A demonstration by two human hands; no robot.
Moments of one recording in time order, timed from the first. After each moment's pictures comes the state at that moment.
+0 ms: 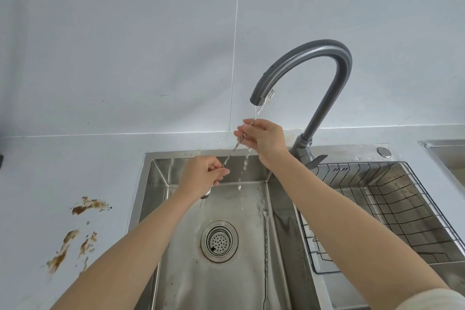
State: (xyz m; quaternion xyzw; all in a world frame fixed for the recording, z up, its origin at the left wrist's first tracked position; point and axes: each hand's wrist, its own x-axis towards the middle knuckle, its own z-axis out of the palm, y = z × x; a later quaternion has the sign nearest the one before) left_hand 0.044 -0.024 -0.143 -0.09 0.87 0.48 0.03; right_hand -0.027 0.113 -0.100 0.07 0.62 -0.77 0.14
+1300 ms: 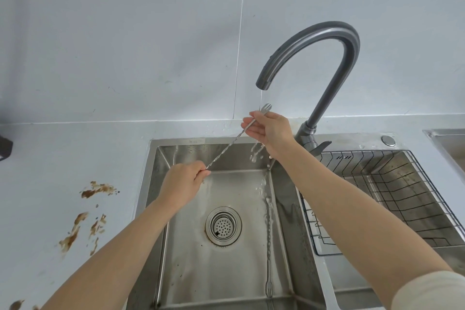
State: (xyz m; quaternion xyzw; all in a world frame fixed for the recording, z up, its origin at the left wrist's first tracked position) left_hand 0.085 -0.057 -0.165 -0.01 0.95 0.29 -0.05; right_hand -0.022 0.119 -0.105 0.12 0.60 -0.77 0.17
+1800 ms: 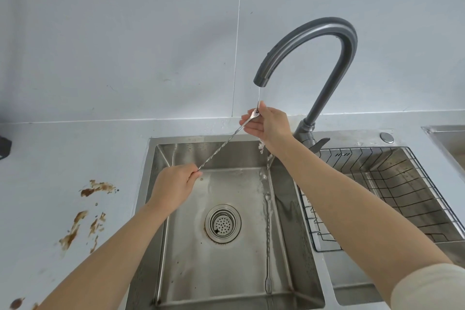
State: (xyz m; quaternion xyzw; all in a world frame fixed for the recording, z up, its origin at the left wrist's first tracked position) left_hand 0.092 -0.073 -0.184 0.02 0.97 0.23 -0.11; right_hand -0.023 0.115 -0.102 0.12 0.62 -0.76 0.16
